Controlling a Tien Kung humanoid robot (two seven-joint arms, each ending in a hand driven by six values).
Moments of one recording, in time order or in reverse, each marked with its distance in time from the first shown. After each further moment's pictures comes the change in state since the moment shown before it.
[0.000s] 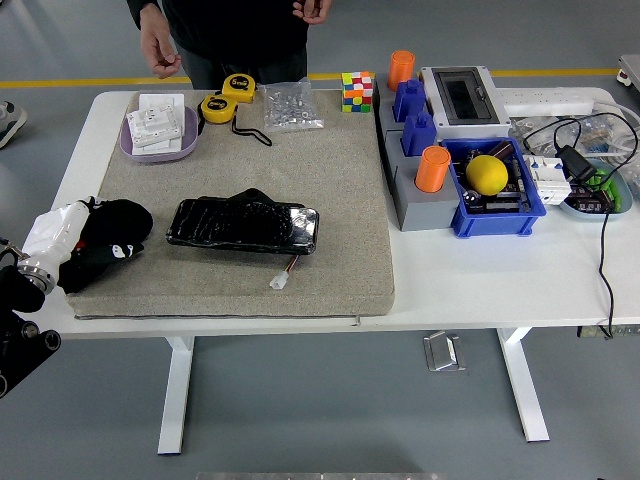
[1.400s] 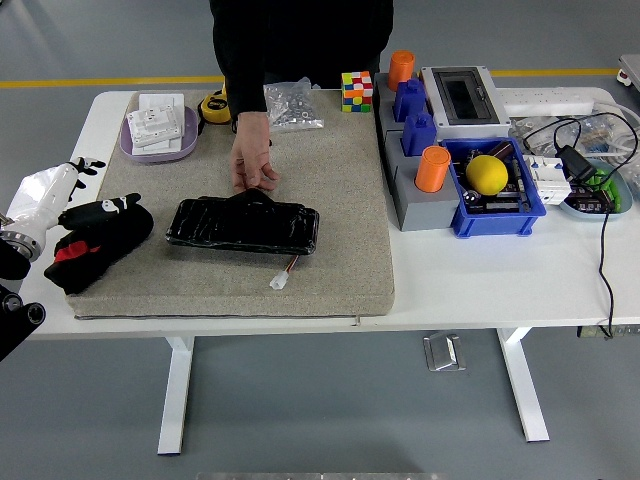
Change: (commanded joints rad) left arm -0.002 0.077 -0.146 -0.196 0.119 -0.058 0.070; right arm 0.001 0.002 -0.015 -0.008 0.029 0.003 -0.002
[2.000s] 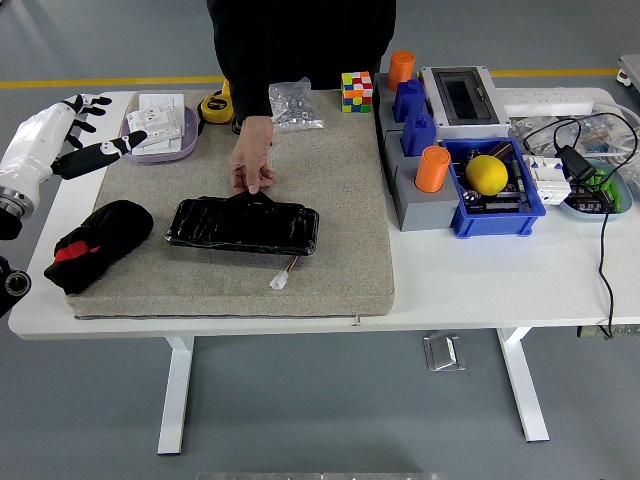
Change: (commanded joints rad) left arm 0.015 0.103 -0.128 -0.353 -0.155 -0.061 0.091; right arm -0.001 0.003 0.015 0.001 -0.006 -0.003 -0.001
